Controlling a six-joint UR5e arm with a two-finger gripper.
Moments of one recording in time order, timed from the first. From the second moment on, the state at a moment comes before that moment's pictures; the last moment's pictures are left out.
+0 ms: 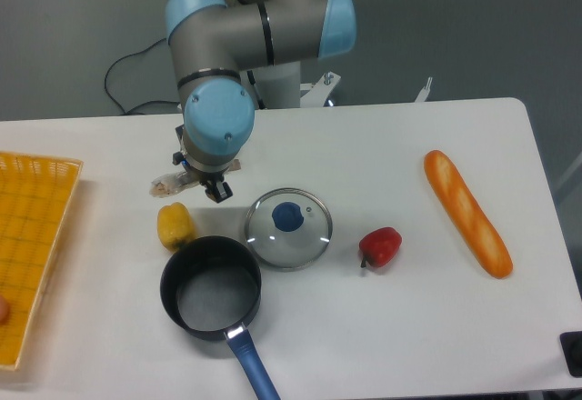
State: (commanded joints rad) arm 2.26 -1.86 -1.42 -1.64 1.40 1.30
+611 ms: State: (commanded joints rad) arm 2.27 -1.89 -1.43 -1.45 1.39 1.34
